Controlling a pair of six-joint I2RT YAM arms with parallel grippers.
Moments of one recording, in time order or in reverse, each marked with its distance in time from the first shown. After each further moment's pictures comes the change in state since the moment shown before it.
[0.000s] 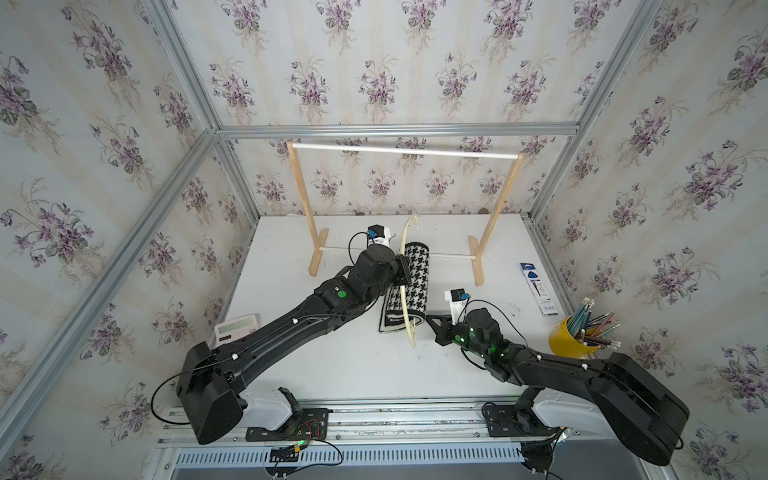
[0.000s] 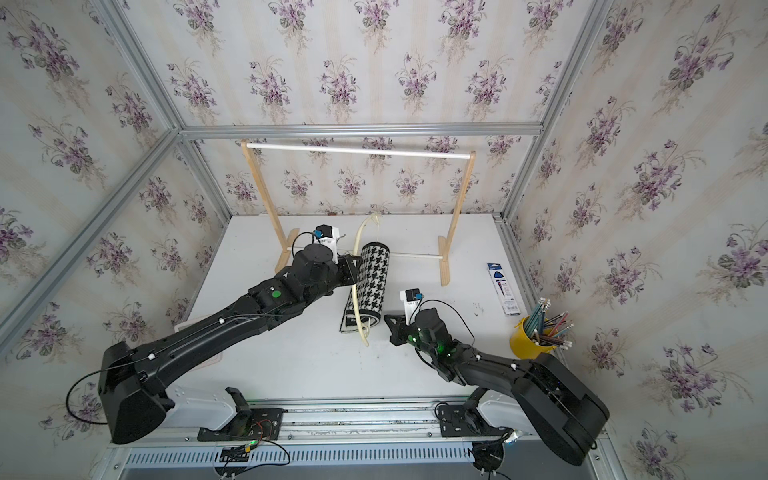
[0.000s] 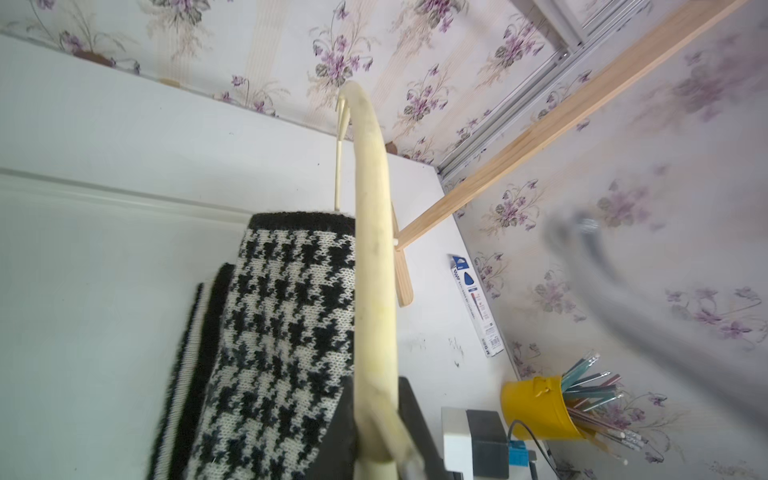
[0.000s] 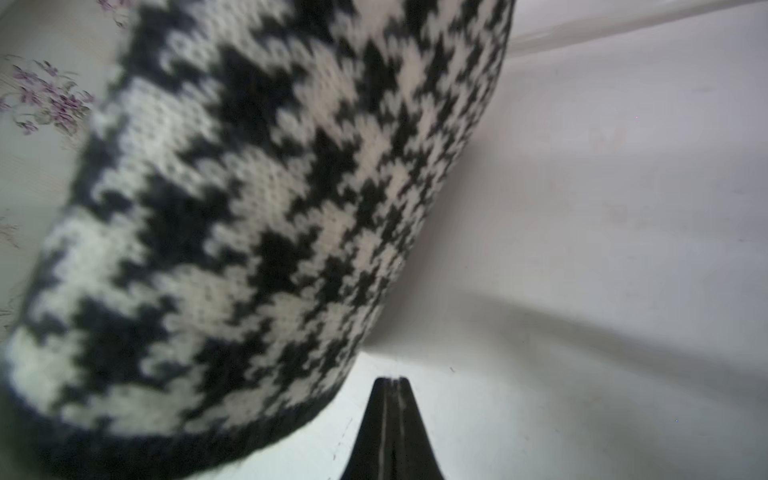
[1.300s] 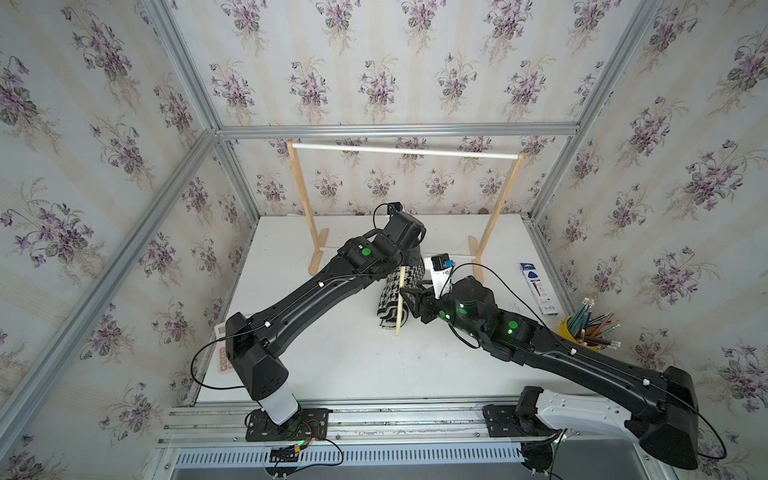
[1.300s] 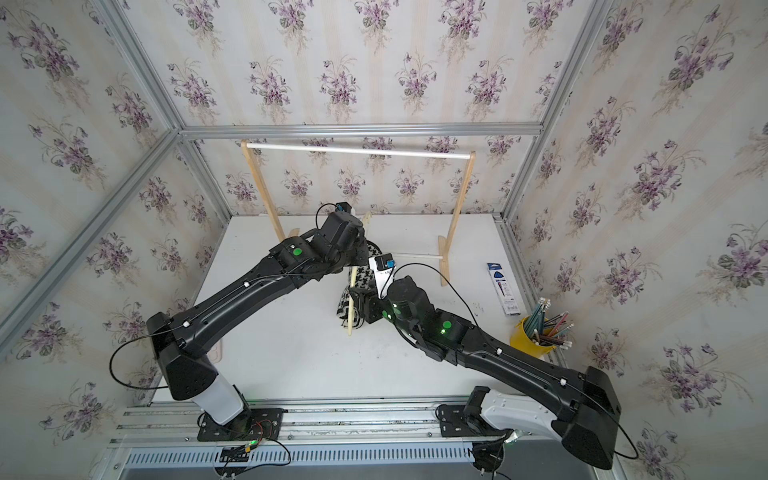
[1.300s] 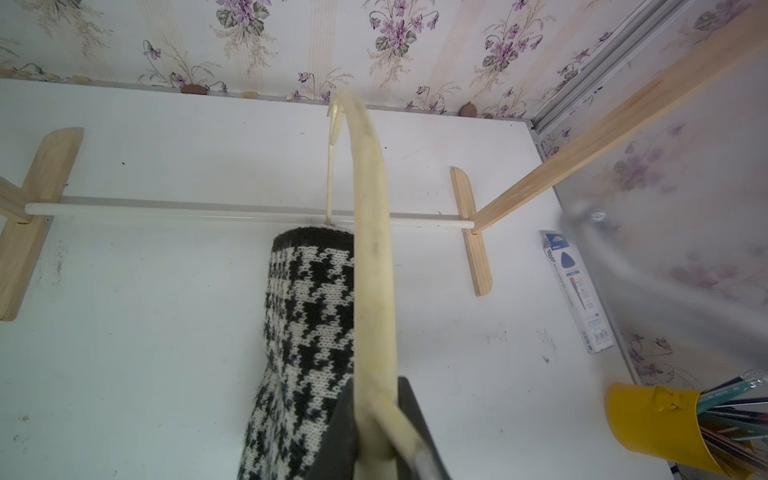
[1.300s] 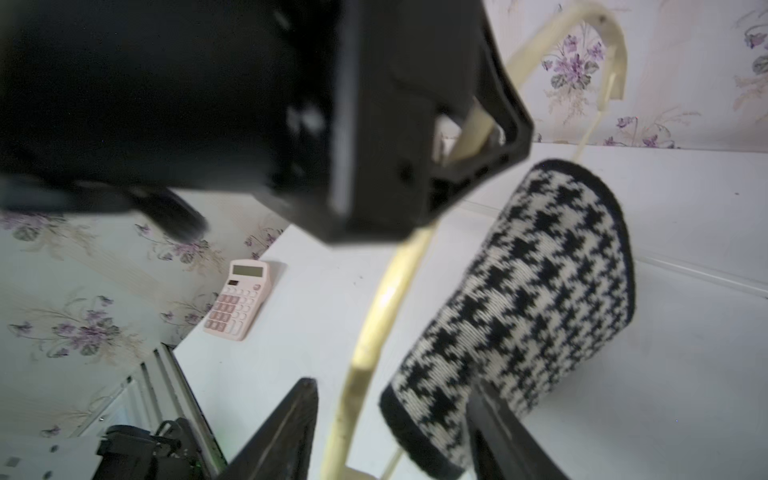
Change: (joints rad) left arm -0.005 0.312 0.546 -0.558 -0.108 0.097; right arm 0.259 -0.071 0.641 -0.620 0.291 -0.150
